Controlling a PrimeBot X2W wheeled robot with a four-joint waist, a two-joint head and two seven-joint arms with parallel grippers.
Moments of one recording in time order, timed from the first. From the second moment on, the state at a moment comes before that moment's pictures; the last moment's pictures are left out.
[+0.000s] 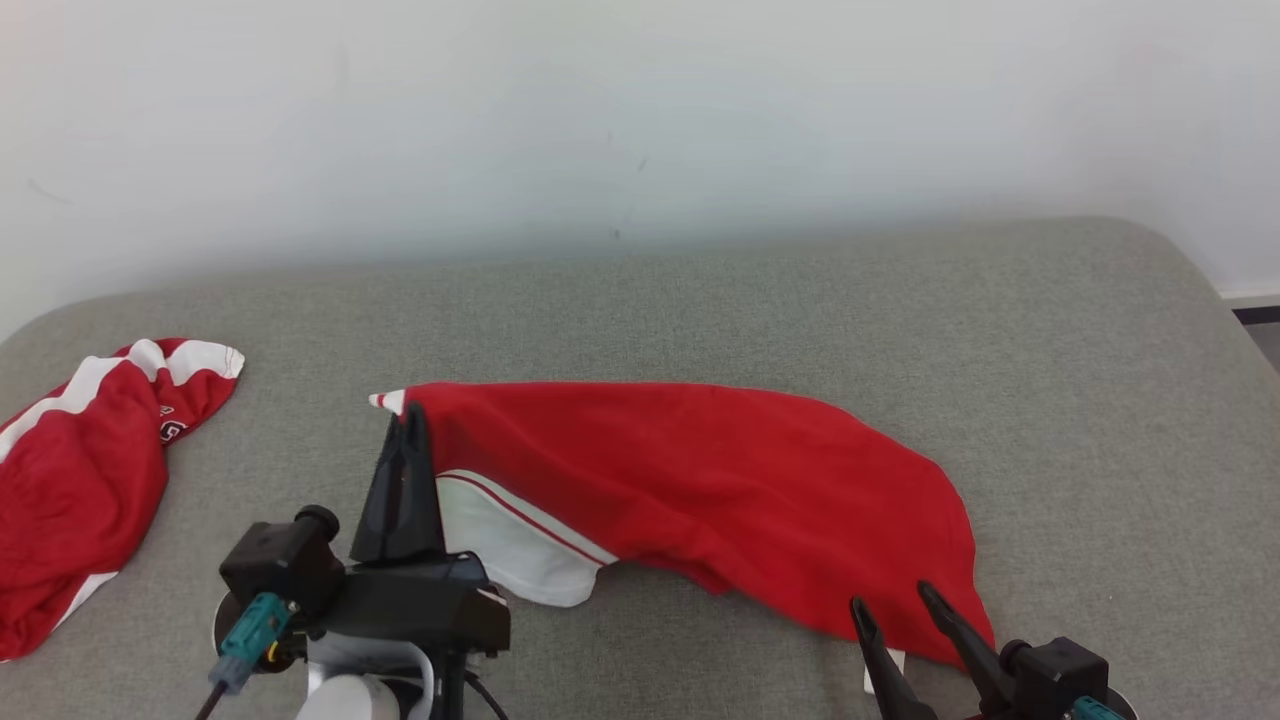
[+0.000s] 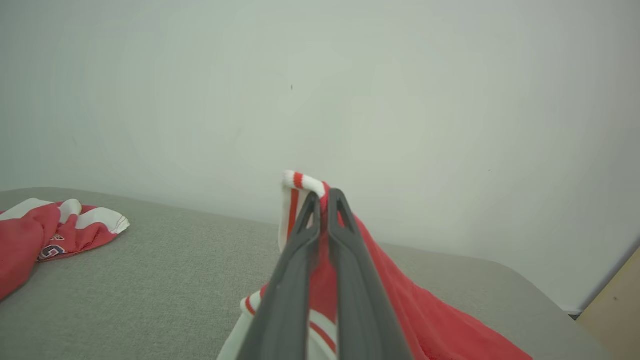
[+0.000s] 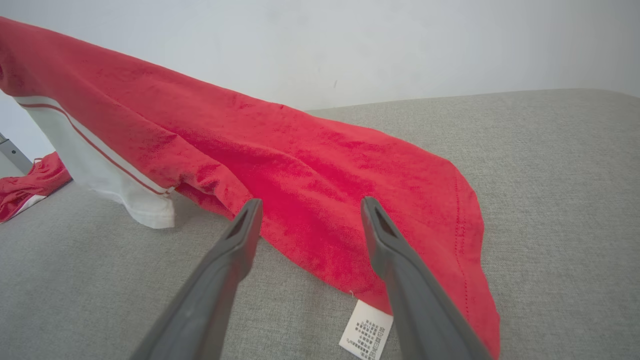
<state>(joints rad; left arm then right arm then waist) -0.25 0.07 -0.24 0.15 -0.47 0.13 -0.21 0.00 -0.17 0.27 0.22 0.32 0.13 -0.15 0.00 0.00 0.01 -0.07</state>
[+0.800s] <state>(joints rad) -0.38 0.20 -0.18 0.56 -0.44 0.16 -0.21 -0.04 -0.18 0.30 0.20 0.33 0.13 -0.14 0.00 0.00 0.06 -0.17</state>
